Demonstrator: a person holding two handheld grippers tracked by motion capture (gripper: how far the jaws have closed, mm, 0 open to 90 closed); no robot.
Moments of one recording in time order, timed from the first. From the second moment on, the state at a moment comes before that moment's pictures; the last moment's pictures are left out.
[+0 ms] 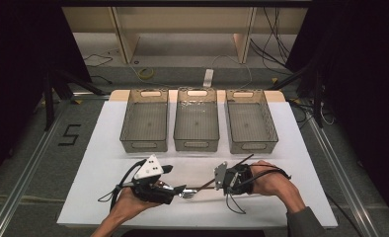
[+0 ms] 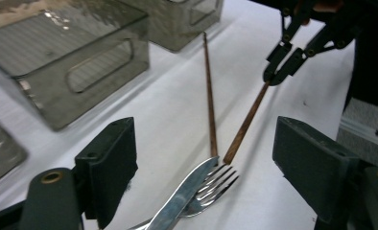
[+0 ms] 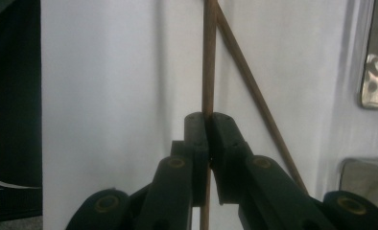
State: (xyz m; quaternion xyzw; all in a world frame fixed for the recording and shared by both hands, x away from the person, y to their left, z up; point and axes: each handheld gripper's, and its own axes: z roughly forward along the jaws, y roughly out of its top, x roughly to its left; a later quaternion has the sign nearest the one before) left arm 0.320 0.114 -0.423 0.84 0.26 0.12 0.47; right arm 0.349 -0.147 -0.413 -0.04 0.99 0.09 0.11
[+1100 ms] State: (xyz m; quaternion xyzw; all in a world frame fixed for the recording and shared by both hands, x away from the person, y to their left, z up) left arm 0.325 0.068 -0.440 0.93 0.14 0.07 0.33; right arm 0.336 -0.117 -0.409 -0.10 0.98 0.08 0.13
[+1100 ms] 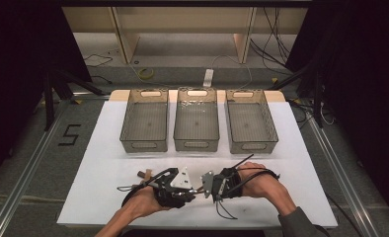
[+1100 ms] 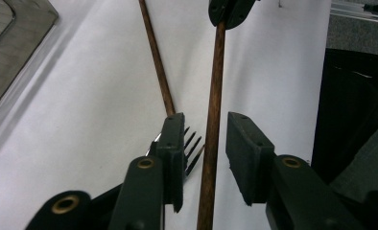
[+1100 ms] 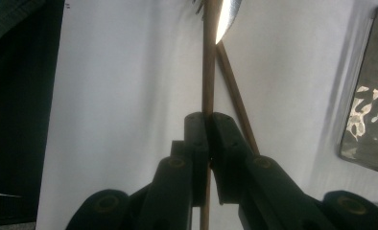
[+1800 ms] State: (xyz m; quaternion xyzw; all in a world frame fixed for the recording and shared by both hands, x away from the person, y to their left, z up) left arm 0.320 0.072 -0.434 0.93 0.11 0.08 0.33; right arm 0.339 -0.130 -0.401 -0.08 0.98 0.13 0.13
